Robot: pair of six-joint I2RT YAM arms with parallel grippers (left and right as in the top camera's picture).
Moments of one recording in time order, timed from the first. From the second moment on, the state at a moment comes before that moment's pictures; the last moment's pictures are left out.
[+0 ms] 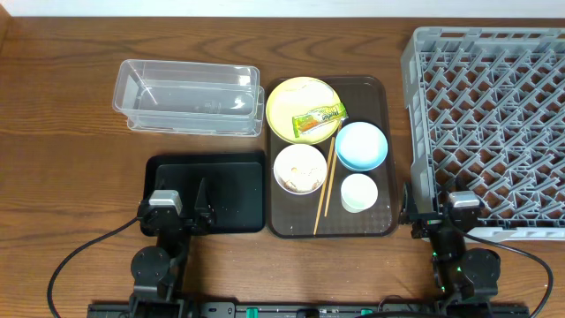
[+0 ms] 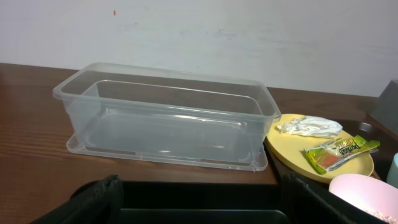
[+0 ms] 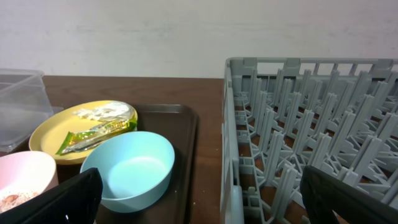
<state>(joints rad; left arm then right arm) -0.08 0.01 0.02 -0.11 -0.03 -0.14 0.07 0.03 0.01 -0.07 -0.04 0.04</state>
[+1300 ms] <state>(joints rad) -0.08 0.01 0.02 -0.11 -0.03 -0.14 0.07 0.03 0.01 -0.07 -0.04 0.05</state>
